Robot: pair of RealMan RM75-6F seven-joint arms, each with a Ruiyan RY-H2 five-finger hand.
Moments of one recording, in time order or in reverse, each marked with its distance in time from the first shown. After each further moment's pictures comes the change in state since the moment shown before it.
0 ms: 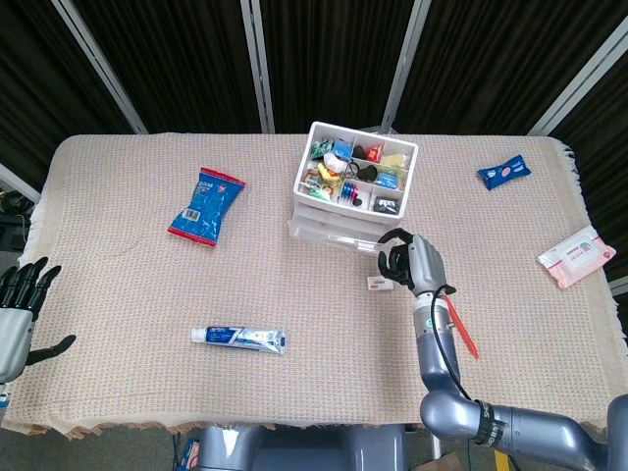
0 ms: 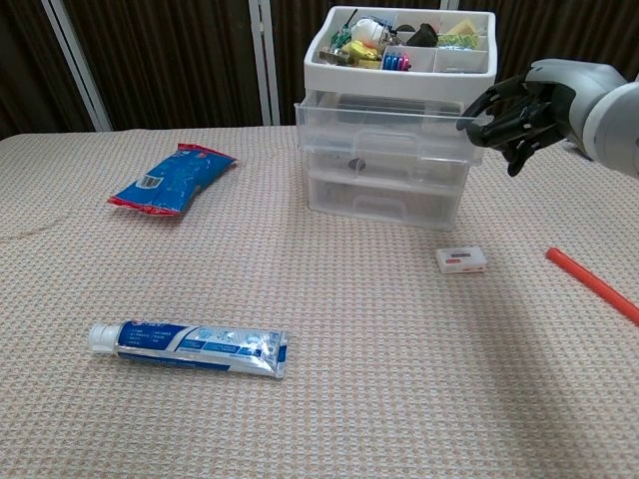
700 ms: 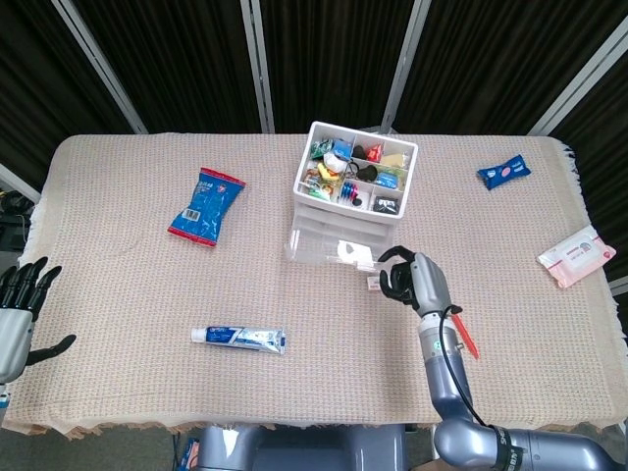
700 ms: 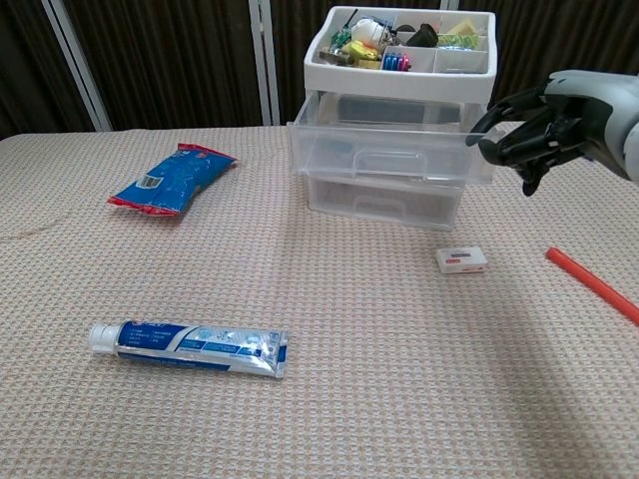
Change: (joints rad) left arm 0.002 -0.007 -0.001 0.004 0.008 0.011 0.006; right arm -0.085 0.051 -0.083 -0.152 -0.089 0.036 0.024
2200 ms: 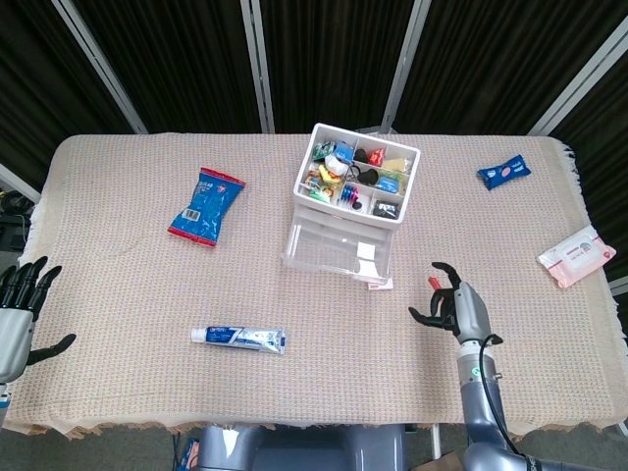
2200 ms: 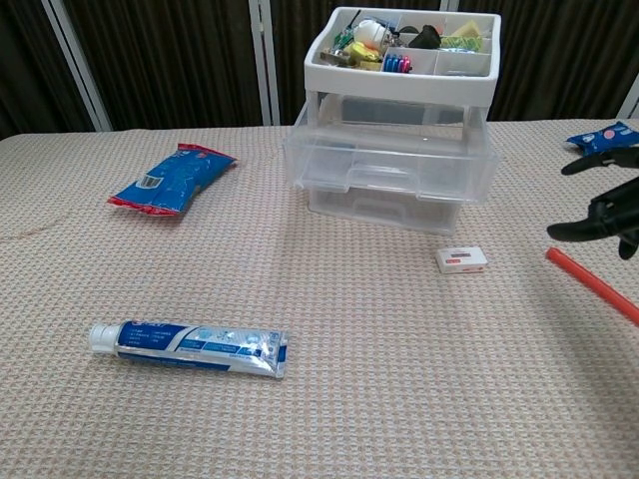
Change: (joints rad) left arm 0.000 -0.009 -0.003 0.008 0.002 0.005 0.012; right arm -0.172 0.061 -0.113 0.013 -0.047 0.012 0.089
